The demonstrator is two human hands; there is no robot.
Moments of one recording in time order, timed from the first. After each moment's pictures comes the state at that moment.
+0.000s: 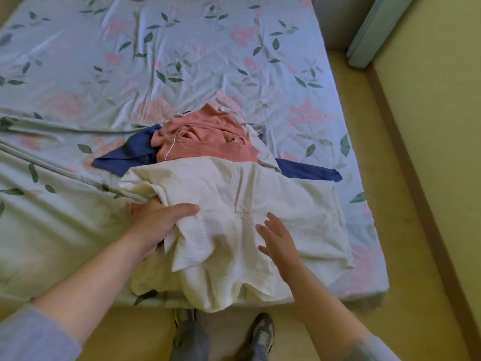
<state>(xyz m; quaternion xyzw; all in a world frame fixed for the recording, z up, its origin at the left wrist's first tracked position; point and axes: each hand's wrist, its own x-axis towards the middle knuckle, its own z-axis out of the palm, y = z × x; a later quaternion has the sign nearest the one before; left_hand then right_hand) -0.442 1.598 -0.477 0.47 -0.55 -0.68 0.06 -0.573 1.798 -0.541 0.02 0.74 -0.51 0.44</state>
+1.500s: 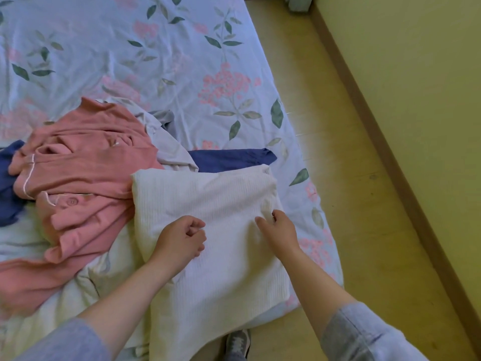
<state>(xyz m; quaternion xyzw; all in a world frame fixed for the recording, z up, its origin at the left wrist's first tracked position) -0.633 1.738 -0.619 0.42 -0.72 -0.55 -0.11 -0.751 1.918 -0.652 0.06 0.85 -0.38 0.37</state>
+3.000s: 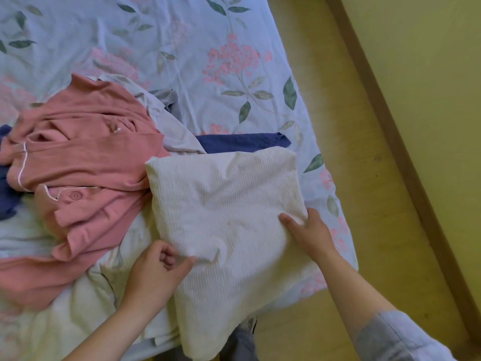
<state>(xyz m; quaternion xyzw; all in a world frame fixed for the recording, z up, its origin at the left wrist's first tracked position) -0.554 1.711 -0.618 0.46 -0.75 -0.45 -0.12 -0.749 1.955 -0.671 0.10 0.88 -0.33 0.34</state>
